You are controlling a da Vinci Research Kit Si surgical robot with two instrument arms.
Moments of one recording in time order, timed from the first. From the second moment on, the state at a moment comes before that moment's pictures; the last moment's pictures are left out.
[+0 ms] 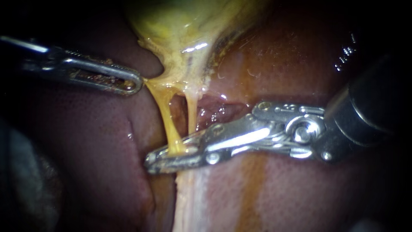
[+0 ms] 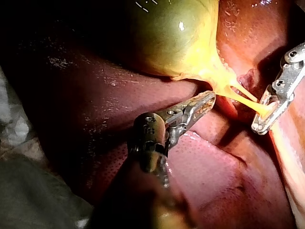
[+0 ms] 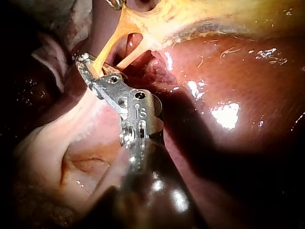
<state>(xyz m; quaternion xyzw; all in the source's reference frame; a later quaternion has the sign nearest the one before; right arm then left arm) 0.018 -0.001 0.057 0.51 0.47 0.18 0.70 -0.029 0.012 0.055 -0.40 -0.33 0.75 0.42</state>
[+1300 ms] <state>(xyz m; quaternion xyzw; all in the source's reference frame) 0.018 0.001 0.059 0.27 0.55 0.17 0.77 -0.029 0.012 0.055 -0.40 -0.33 0.75 0.42</state>
